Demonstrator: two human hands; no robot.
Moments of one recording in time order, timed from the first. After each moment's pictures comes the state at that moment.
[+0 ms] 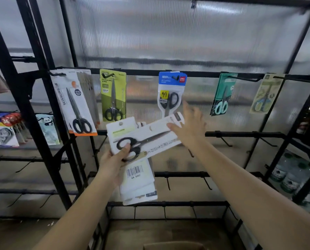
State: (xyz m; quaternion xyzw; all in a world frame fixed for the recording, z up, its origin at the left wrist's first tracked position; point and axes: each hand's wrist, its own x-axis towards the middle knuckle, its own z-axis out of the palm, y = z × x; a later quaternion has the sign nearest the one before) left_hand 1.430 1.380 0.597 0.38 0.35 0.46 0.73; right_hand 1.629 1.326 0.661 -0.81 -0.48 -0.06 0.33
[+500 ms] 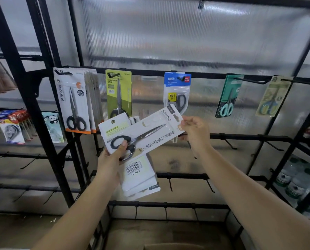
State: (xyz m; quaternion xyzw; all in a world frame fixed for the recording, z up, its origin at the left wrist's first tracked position) left_hand 1.424 1.385 0.594 0.37 0.33 0.52 0.69; right_hand 1.625 1.325 0.649 -0.61 -0.35 0.21 0.68
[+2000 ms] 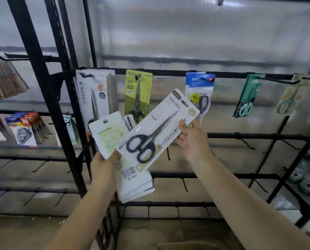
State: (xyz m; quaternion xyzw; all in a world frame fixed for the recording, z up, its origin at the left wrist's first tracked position) left_hand 1.353 1.423 0.595 0.40 0.38 0.57 0.61; right_hand 1.545 1.366 0.652 -0.41 -0.22 0.39 0.79
